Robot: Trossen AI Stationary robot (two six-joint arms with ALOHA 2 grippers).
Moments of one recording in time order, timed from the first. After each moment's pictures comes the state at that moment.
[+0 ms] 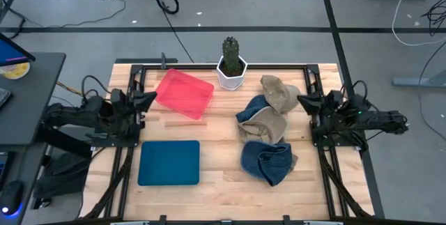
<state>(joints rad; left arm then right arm) -0.11 0.27 0.28 0.52 -0.37 0.04 0.00 0.11 0.23 0.35 0.14 0.07</state>
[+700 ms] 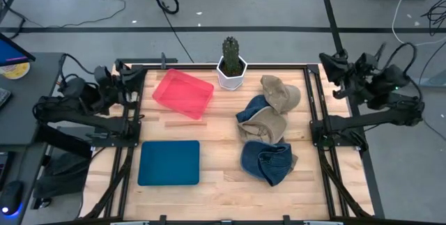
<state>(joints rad) -0.11 0.49 0.75 0.23 -0.57 -0.08 0.00 0.54 0.91 0.14 0.34 0.17</state>
